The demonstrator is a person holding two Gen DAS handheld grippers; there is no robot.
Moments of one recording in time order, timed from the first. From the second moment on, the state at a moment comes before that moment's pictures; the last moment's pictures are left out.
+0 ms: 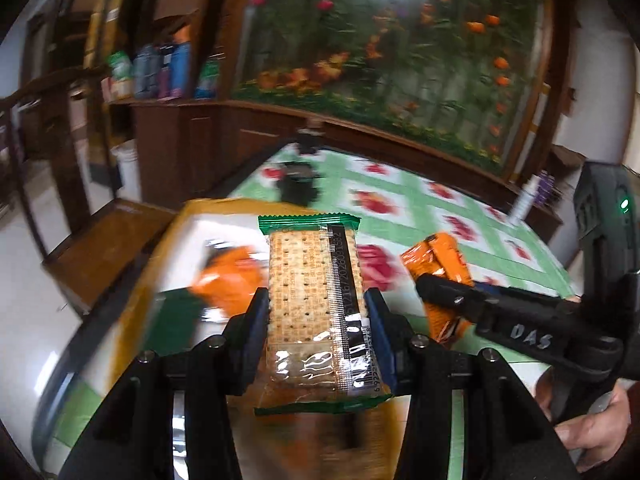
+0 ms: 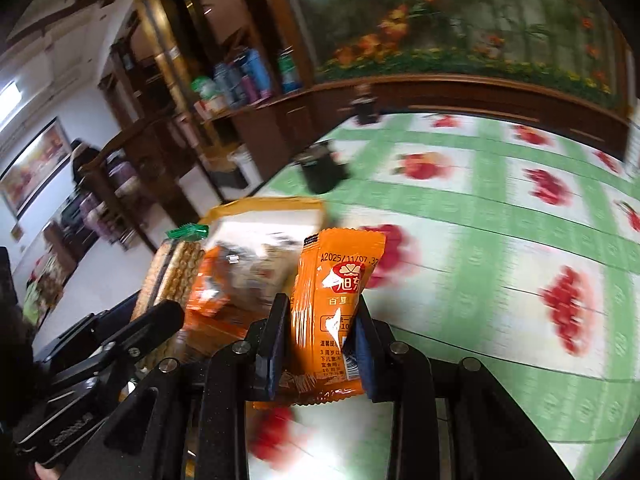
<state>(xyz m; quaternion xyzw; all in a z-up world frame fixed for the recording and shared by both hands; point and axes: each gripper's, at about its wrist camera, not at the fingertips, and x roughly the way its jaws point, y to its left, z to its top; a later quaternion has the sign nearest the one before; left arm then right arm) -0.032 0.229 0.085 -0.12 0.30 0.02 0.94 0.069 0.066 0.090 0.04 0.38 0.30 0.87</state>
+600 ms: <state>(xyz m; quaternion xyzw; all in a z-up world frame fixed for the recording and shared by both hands) -0.033 0.281 0.043 -0.15 0.34 0.06 0.93 0.142 0.205 0.057 -0.02 0.47 0.34 0.82</state>
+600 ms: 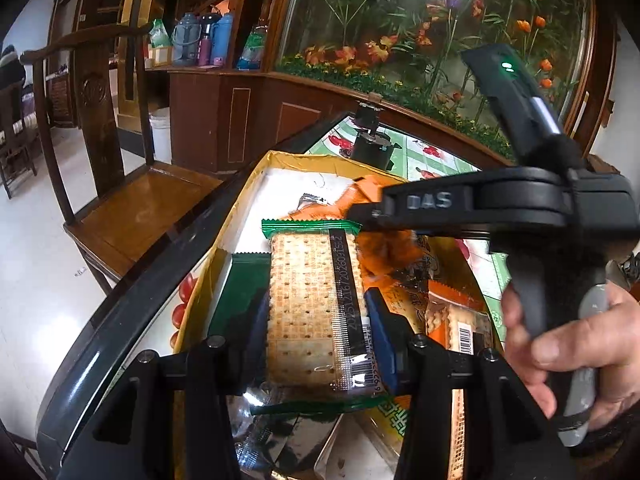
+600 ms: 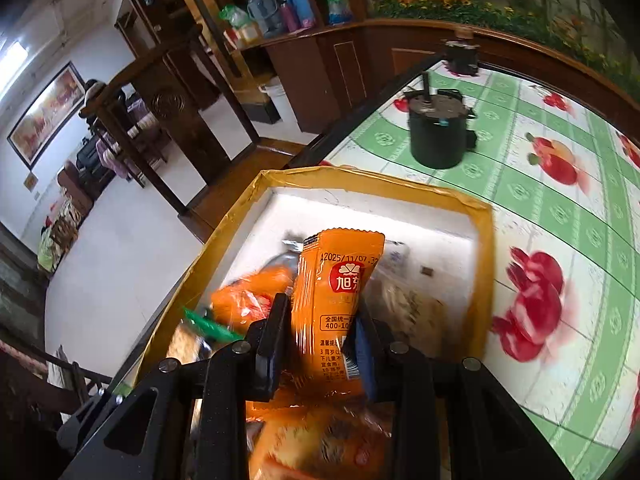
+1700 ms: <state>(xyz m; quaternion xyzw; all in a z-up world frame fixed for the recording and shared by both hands) -0.081 0.303 0.061 -0.24 0.19 0.07 0.95 0.007 0.034 0.073 0.12 0.29 0.34 0.89</state>
